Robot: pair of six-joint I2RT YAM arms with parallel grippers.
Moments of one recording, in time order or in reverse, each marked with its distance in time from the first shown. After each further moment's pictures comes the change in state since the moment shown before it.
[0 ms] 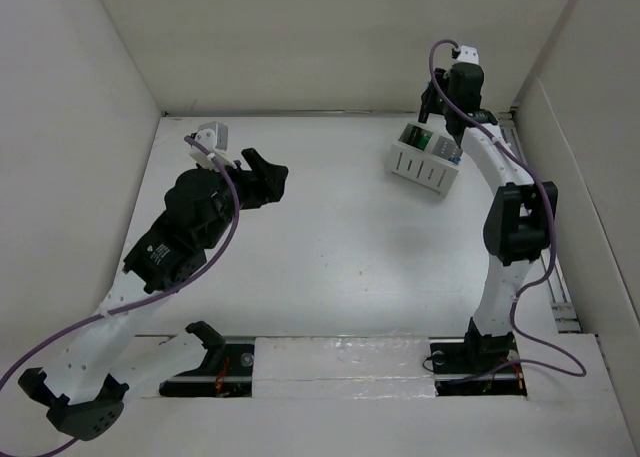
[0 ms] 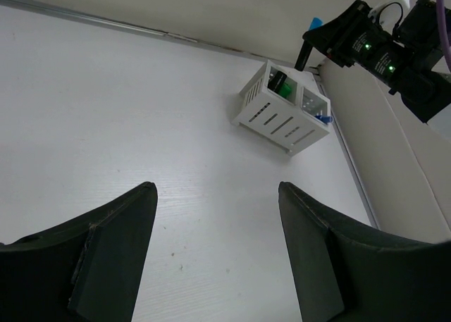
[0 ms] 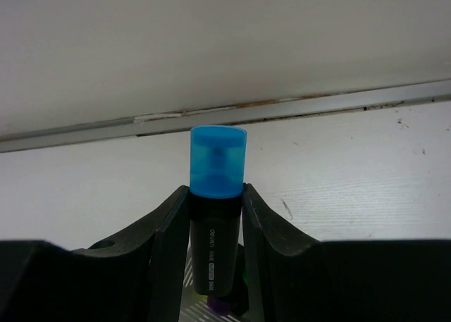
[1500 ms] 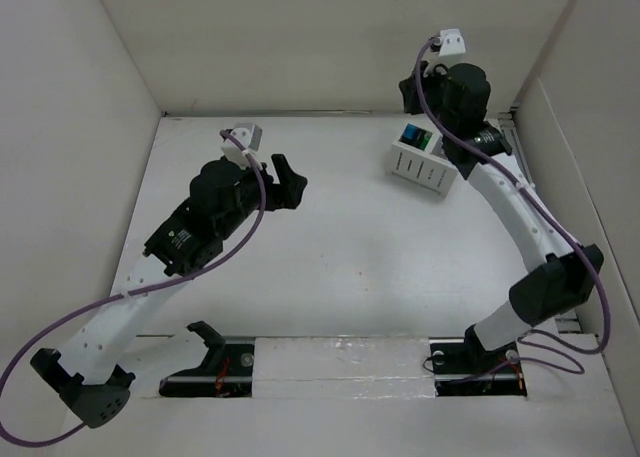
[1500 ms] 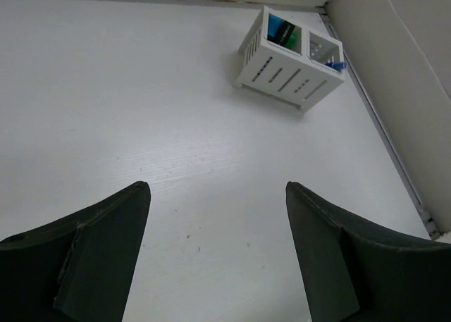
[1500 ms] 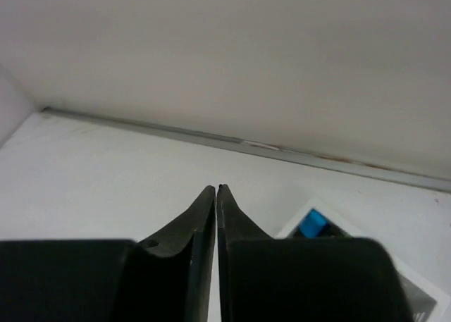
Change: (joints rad) left arm 0.000 0.089 0.007 -0.008 0.099 0.105; right arm 0.203 -0.400 -0.195 0.047 -0.024 -0.141
